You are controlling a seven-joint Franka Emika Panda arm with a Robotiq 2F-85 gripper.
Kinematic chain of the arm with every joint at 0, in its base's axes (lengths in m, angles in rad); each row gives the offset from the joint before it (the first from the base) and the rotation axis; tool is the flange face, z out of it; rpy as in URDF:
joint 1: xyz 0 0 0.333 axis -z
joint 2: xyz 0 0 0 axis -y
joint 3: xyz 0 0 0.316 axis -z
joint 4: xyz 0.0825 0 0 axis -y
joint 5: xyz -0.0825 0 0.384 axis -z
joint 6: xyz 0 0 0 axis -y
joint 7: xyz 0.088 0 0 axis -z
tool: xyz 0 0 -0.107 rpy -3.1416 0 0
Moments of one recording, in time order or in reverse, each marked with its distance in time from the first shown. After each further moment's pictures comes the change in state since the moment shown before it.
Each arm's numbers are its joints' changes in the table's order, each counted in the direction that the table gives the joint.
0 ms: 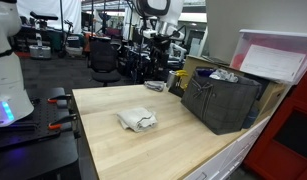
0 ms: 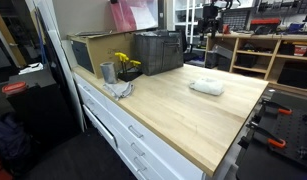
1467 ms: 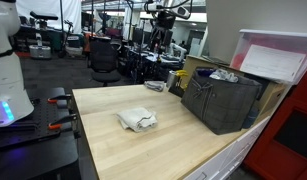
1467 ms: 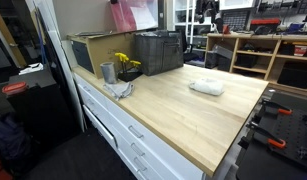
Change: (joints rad) arm -0.034 0.021 0.002 0.213 0.004 -0.311 0.020
